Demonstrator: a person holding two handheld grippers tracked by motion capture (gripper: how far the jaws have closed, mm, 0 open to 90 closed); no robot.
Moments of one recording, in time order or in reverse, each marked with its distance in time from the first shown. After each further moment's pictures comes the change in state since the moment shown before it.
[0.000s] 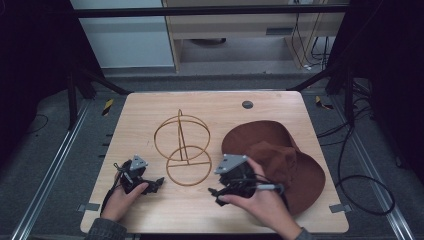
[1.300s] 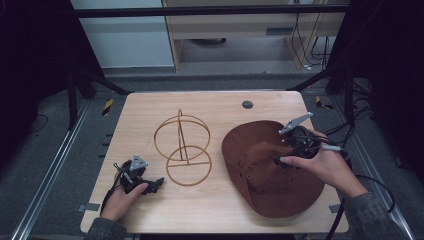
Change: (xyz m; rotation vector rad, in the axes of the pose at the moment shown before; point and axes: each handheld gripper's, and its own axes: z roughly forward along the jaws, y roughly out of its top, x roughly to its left) left arm 0.000 0.000 0.000 0.000 -0.002 0.002; right arm -0.143 -0.050 -0.063 0.240 -0.086 0.177
